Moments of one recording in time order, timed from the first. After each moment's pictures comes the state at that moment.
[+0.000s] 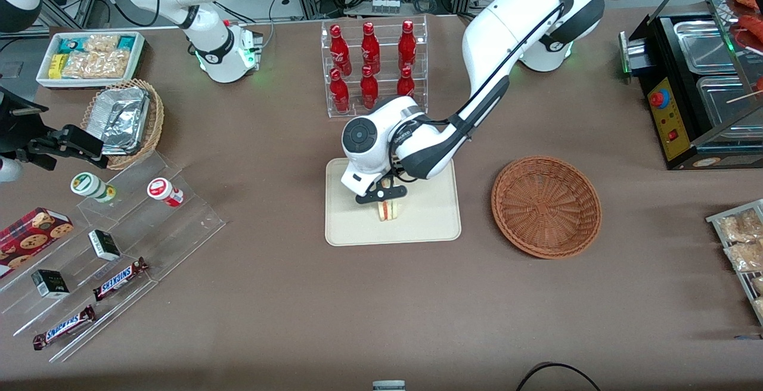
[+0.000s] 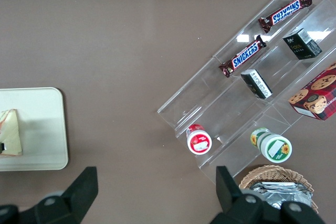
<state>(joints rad) -0.52 0.87 -0.45 -1.29 0.32 1.93 -1.15</state>
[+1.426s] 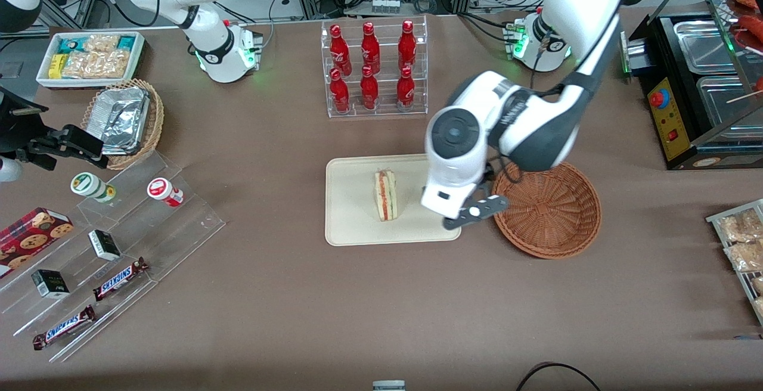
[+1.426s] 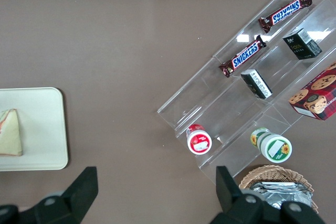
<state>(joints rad) -0.22 0.56 -0.44 -1.32 0.30 1.64 -0.96</state>
